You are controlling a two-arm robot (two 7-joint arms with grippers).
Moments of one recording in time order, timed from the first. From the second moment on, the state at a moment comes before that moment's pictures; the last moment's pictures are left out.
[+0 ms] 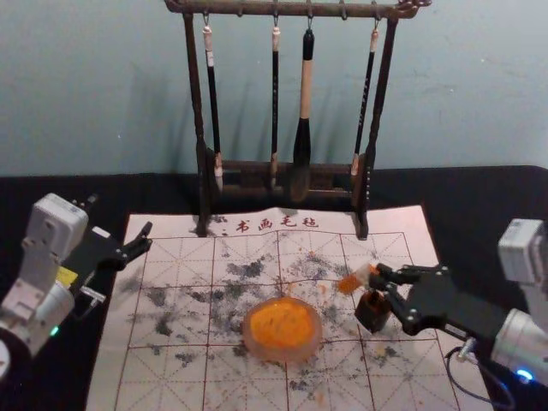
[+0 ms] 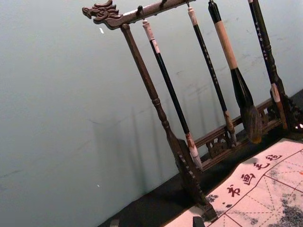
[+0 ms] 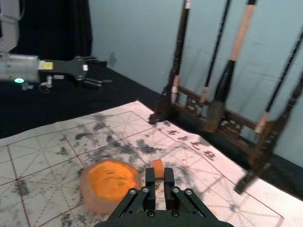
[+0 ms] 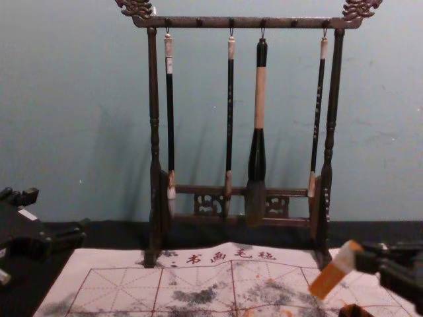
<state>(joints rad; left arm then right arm) -0.20 0.60 0.45 -1.41 -0.25 -0.12 0.03 0.07 0.58 -0.33 -1.57 0.42 -0.08 0.58</state>
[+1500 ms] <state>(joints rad) -0.20 0.60 0.45 -1.41 -0.25 -0.12 0.03 0.31 0.57 -0.60 -1.48 0.31 0.05 0.69</state>
